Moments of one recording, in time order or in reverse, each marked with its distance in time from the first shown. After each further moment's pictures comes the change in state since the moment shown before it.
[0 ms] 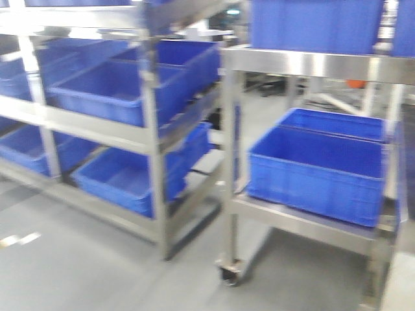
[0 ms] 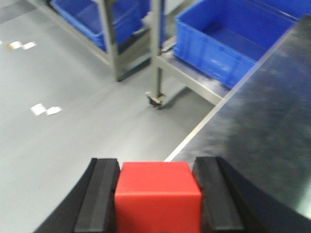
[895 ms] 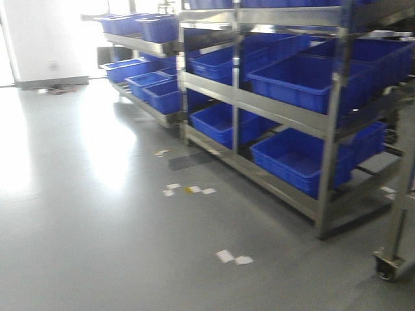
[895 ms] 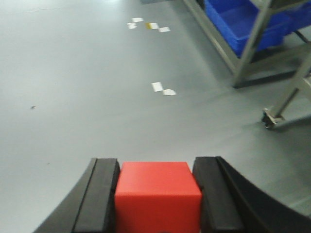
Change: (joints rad) left arm 0.000 0.000 0.000 0.000 0.000 0.000; right arm 0.000 0.000 0.000 0.000 0.000 0.000
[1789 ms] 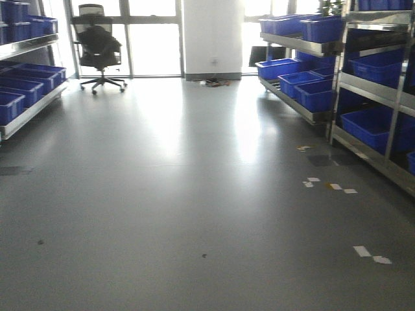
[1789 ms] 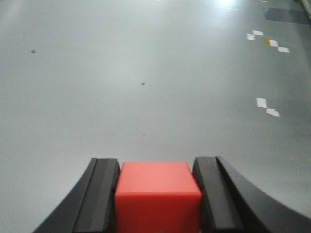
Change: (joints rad) left arm 0.000 0.000 0.000 0.000 0.000 0.000; right arm 0.000 0.000 0.000 0.000 0.000 0.000
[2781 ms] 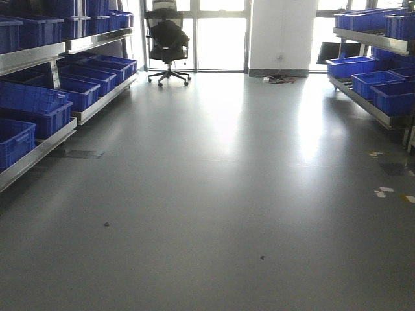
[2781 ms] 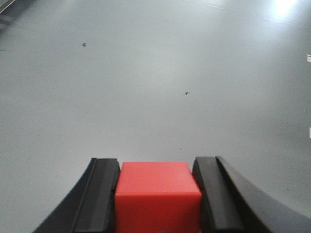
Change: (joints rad) left arm 0.000 0.000 0.000 0.000 0.000 0.000; right arm 0.000 0.000 0.000 0.000 0.002 -0.002
